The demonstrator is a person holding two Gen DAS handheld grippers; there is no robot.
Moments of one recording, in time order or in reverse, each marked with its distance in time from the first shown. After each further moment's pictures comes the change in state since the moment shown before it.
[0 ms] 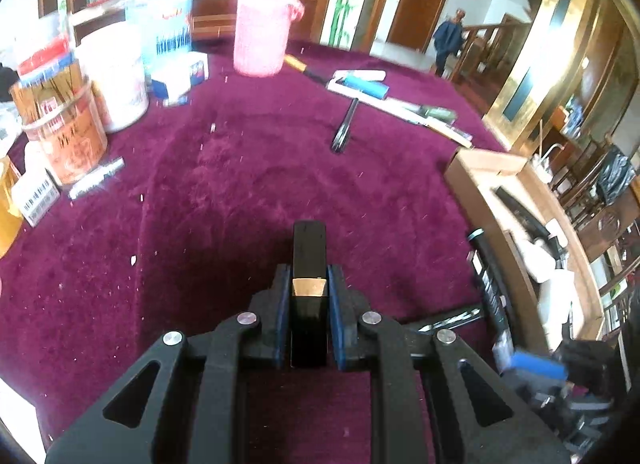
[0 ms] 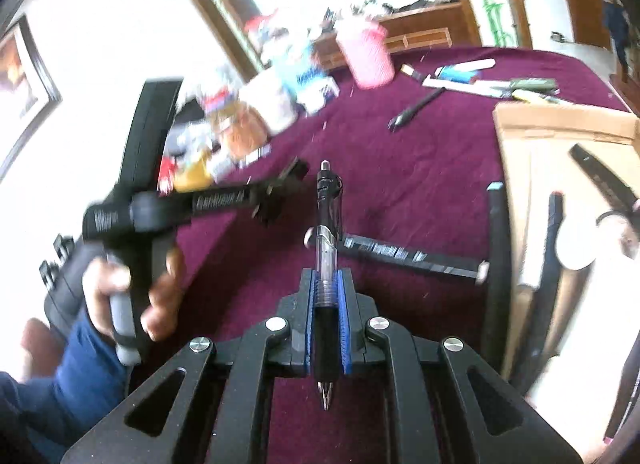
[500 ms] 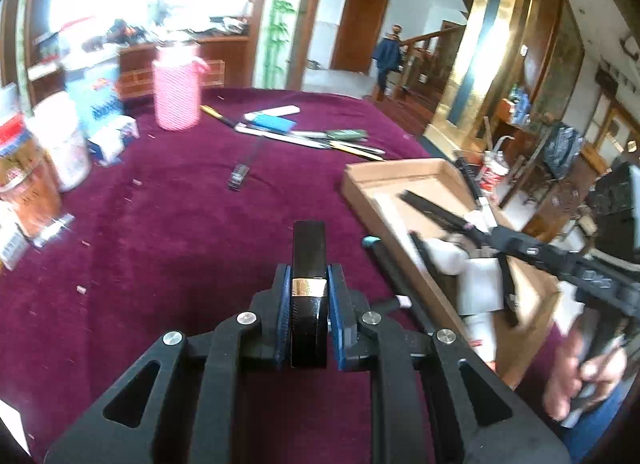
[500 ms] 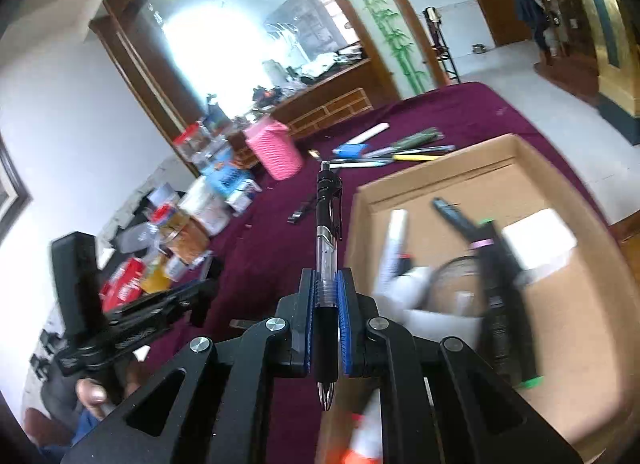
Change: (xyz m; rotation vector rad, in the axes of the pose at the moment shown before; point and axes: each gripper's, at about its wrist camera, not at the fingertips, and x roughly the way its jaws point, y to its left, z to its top) left arm -0.032 -0.072 -0.009 0.128 -0.089 -0.161; right arm -0.091 -0.073 0.021 0.204 -0.236 -0.161
